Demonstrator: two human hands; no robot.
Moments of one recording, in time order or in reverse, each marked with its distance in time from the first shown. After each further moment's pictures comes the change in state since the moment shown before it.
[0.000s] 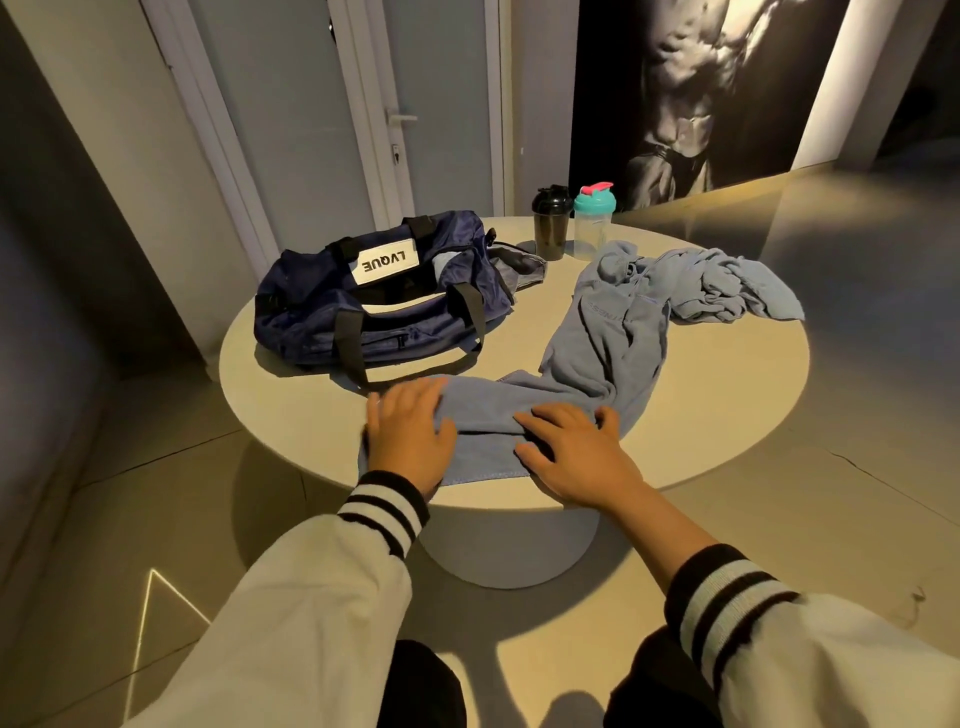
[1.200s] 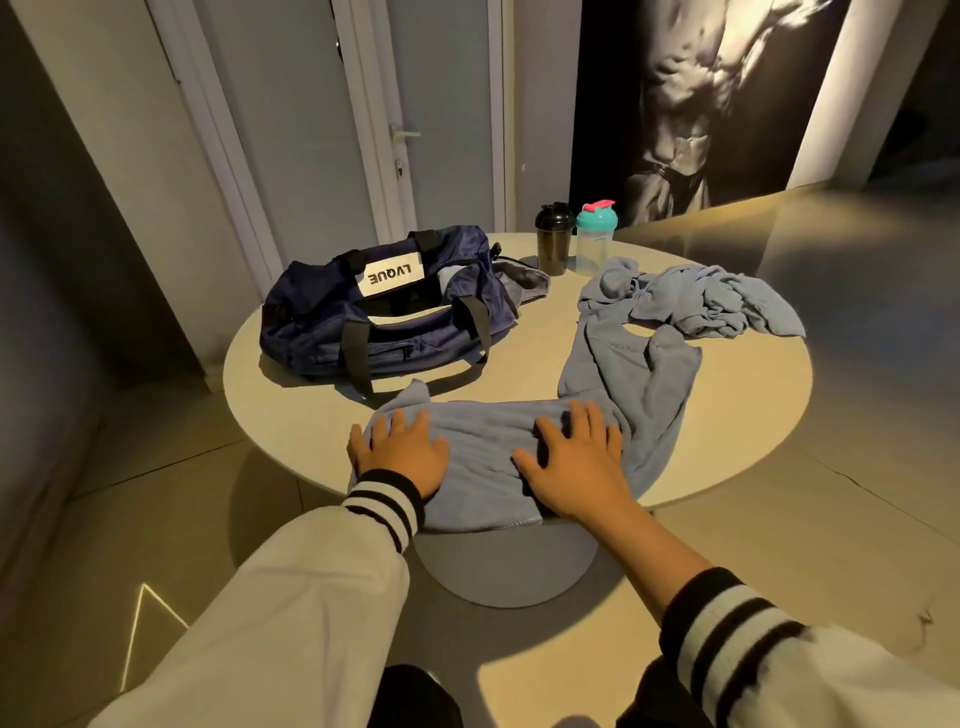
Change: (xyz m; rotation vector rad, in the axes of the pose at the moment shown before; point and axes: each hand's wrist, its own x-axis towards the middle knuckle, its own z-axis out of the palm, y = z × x) left_hand 0.019 -0.016 0.003 0.342 -0.357 -0.218; right_hand 0.008 -0.022 -0.001 0.002 -0.048 0.257
